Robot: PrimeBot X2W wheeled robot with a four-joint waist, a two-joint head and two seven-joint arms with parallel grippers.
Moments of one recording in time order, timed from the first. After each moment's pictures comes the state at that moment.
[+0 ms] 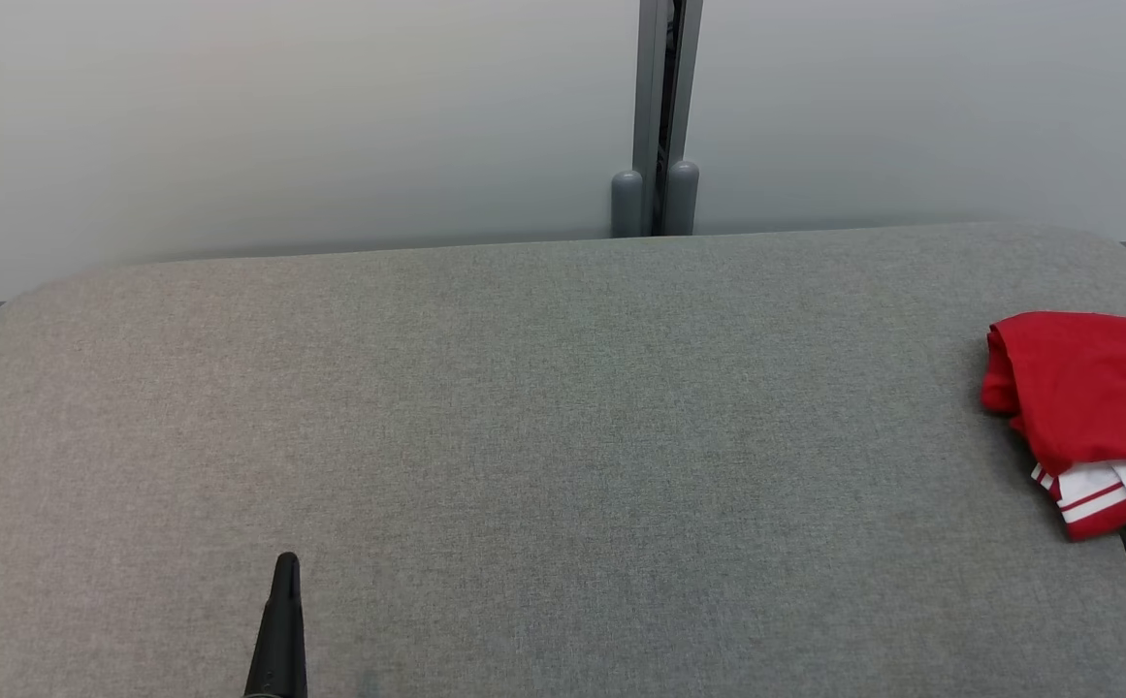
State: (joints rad) left arm 0.23 0.05 -0.16 -0.10 -1.59 -0.13 -0.17; right arm 0.13 -0.06 -0.34 0.03 1.68 0.13 0.38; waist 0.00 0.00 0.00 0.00
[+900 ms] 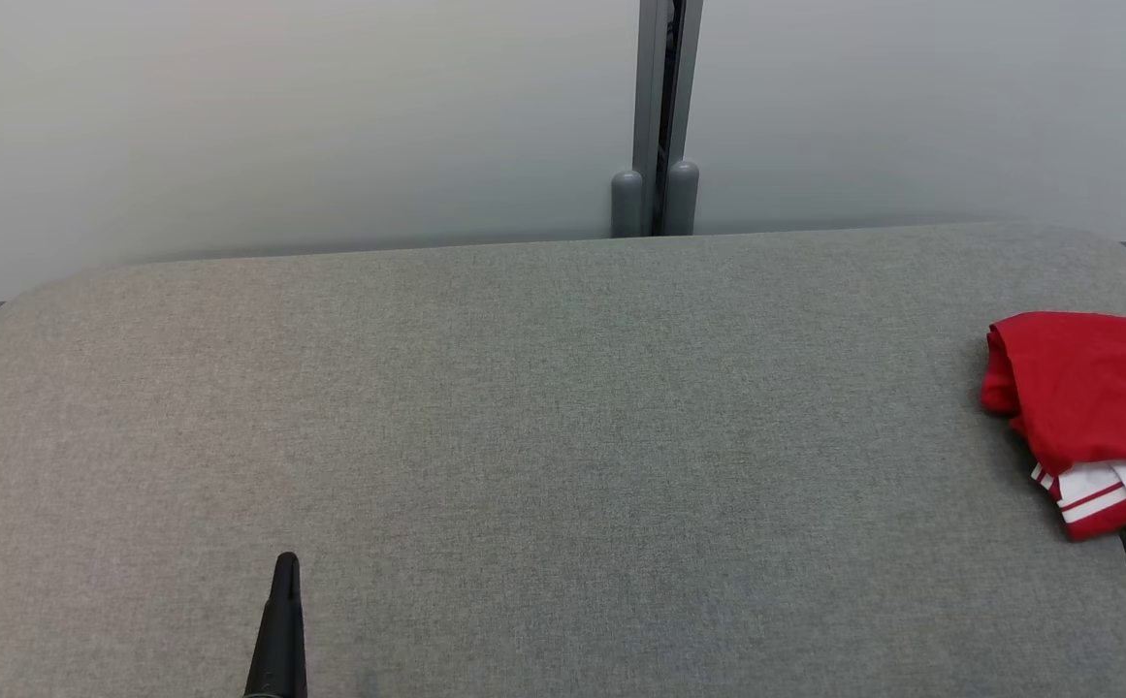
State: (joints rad) left arm 0.23 0.05 -0.16 -0.10 -1.59 -0.13 -0.17; right arm 0.13 -0.06 -0.35 0.03 1.68 0.13 0.39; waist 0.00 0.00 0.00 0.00
